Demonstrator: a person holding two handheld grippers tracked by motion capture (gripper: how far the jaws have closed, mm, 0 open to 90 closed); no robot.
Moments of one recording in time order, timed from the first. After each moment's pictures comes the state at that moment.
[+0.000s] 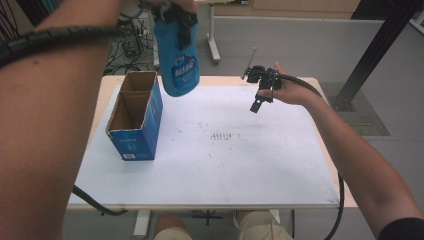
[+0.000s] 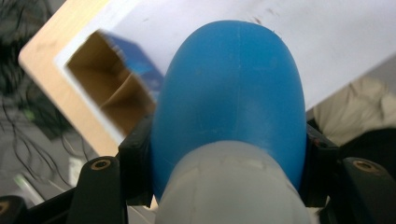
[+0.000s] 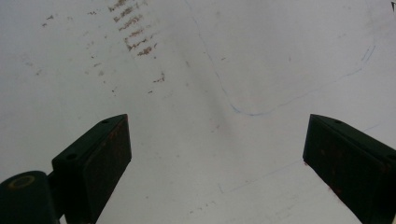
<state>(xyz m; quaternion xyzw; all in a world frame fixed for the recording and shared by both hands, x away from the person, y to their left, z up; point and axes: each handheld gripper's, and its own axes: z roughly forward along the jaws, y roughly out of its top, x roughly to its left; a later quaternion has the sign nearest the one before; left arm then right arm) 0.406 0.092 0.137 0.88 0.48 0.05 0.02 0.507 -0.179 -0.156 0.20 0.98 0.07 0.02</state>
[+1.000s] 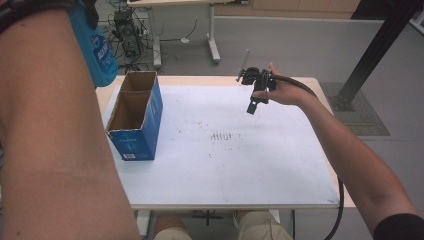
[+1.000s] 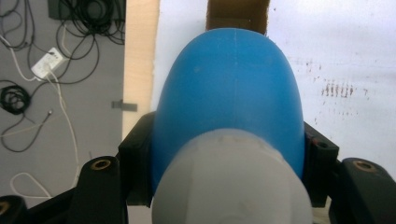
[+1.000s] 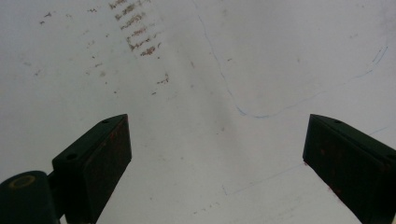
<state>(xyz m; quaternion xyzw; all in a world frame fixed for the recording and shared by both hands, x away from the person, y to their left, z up) 0.424 0.249 0.118 0.67 0.74 0.06 0.02 0.509 -0.158 -0.163 0.20 0.98 0.05 0.01</state>
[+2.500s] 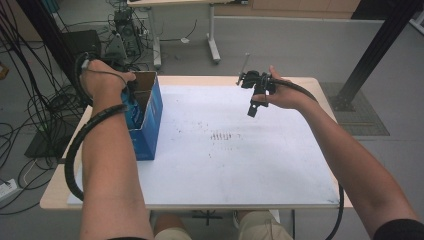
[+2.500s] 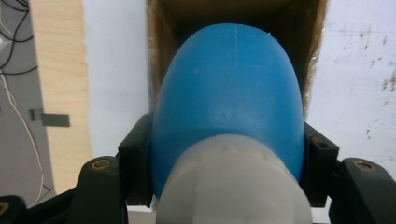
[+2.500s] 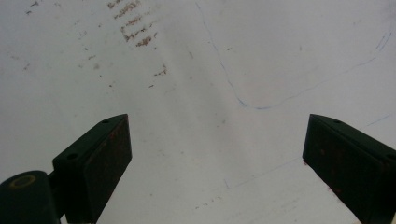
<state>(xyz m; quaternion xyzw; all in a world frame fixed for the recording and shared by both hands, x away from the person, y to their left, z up) 0.447 0.241 -0.106 0.69 0.73 0.01 0.01 0.501 -0.154 -0.169 0.21 0.98 0.03 0.02</state>
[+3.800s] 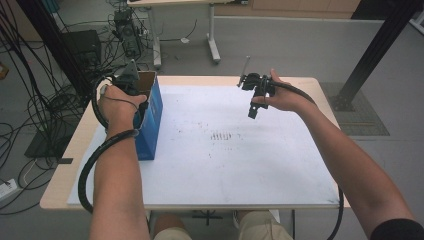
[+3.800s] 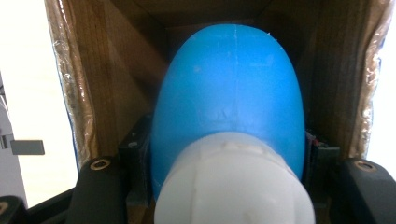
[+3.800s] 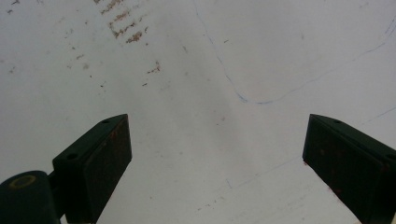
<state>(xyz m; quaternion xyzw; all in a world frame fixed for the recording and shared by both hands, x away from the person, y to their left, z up) 0.436 0.226 -0.158 0.71 0.71 0.03 0.01 0.505 -0.154 -0.180 0.23 0.97 0.02 0.02</state>
